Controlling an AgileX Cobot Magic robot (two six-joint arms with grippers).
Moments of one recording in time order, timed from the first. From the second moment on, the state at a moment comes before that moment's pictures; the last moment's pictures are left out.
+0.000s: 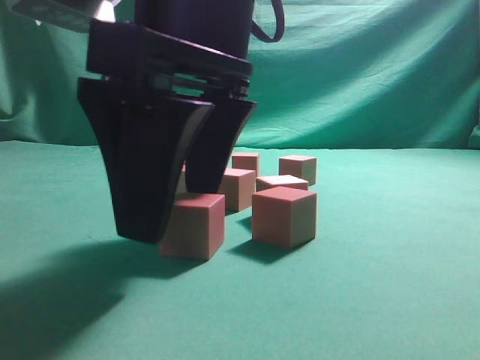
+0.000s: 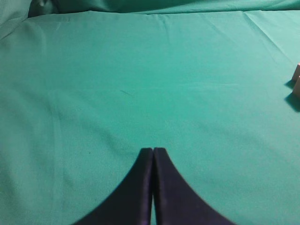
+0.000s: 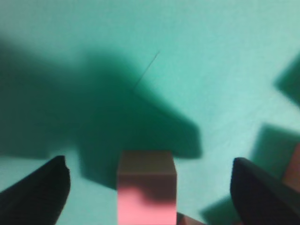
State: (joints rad) left arm 0.00 -0.01 0.02 0.02 0.35 0.01; right arm 0.92 1.94 -1.34 0.08 0.91 -0.51
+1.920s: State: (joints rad) left arm 0.00 -0.01 0.02 0.02 0.35 0.01; right arm -0.13 1.88 -1.79 -0.09 1.23 0.04
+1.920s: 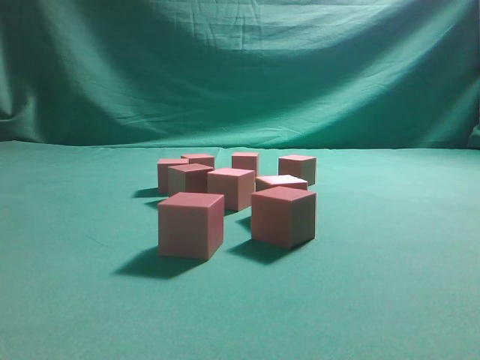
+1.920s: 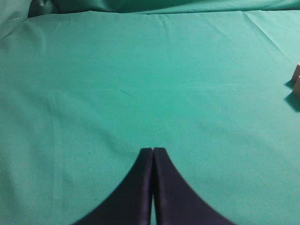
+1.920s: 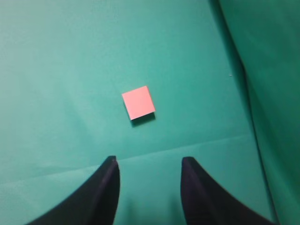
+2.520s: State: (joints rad) left arm 0.00 -0.01 0.02 0.02 0.35 0.01; right arm -0.14 2.17 -1.79 -0.04 1.08 -0.09
